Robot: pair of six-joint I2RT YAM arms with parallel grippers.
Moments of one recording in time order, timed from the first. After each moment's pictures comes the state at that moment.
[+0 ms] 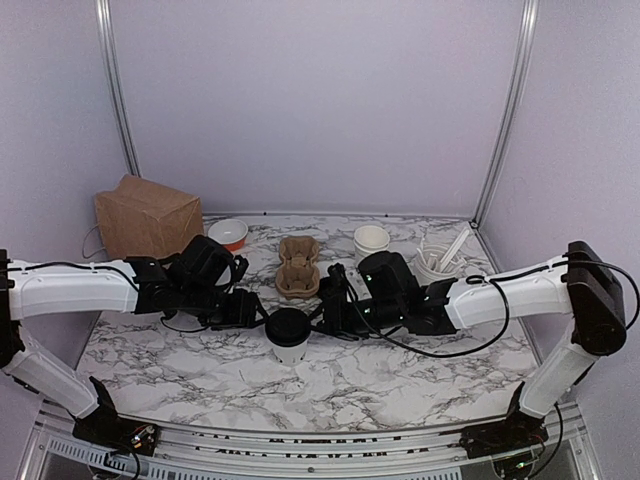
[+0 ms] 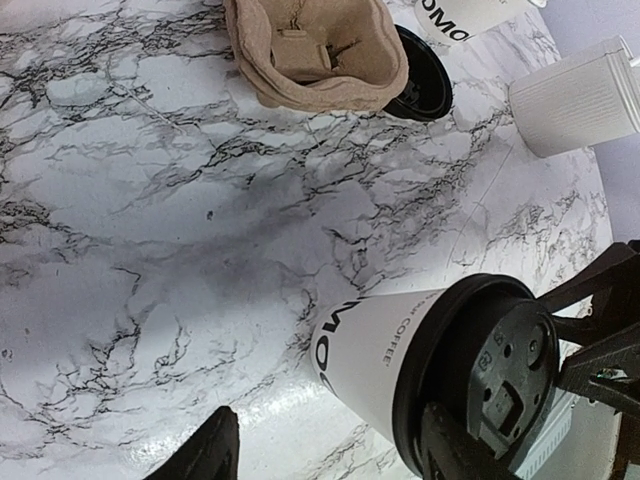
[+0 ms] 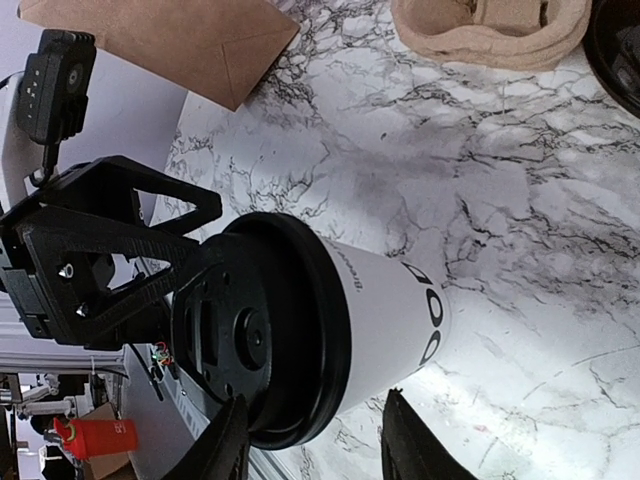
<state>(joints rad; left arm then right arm) -0.83 1.40 0.88 -0.37 0.09 -0.70 0.96 1.62 0.90 0.12 -0.29 0.88</state>
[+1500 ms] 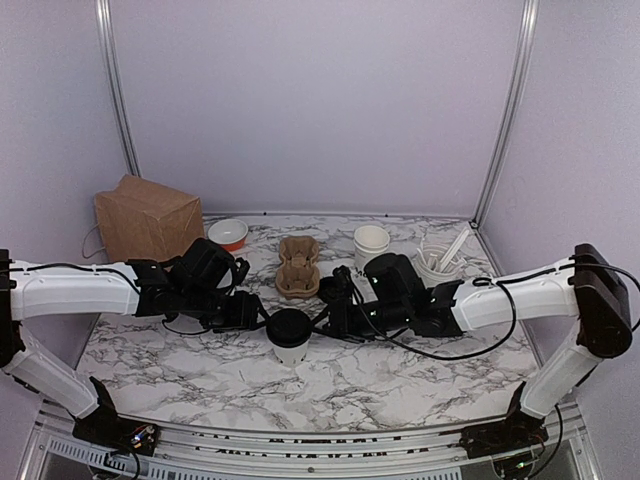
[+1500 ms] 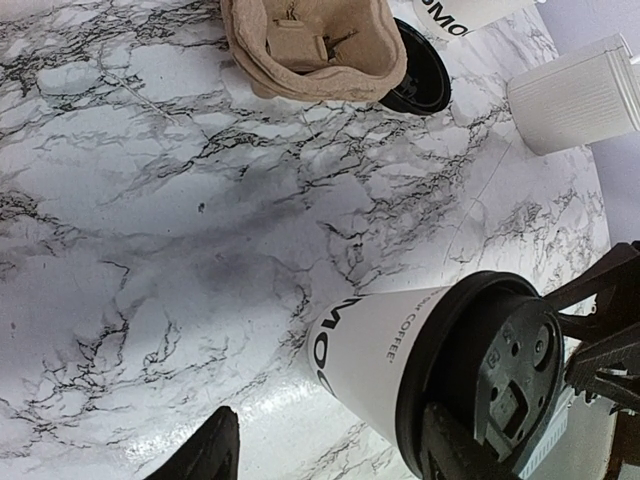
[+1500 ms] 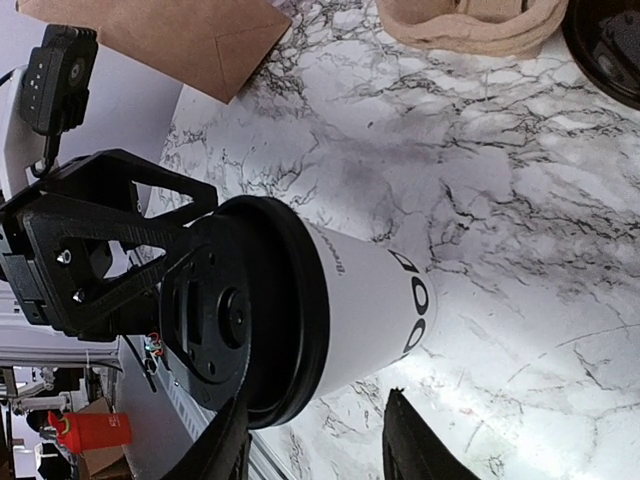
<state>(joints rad) -0.84 1.41 0.87 -0.34 0.09 -0.72 0.95 1.58 0.86 0.11 -0.29 0.86</state>
